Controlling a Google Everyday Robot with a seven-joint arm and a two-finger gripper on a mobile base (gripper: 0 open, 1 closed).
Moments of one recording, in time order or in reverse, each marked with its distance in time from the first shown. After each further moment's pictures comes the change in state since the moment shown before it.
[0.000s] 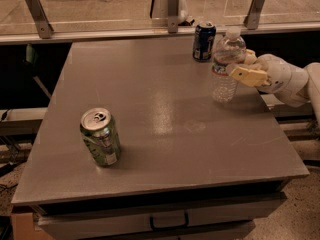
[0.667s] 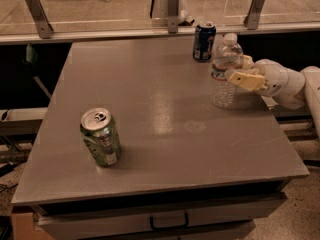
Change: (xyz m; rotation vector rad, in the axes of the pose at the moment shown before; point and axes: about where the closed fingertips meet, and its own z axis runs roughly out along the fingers) arm 0.018 -0.003 -0.010 -0.005 0.013 0.048
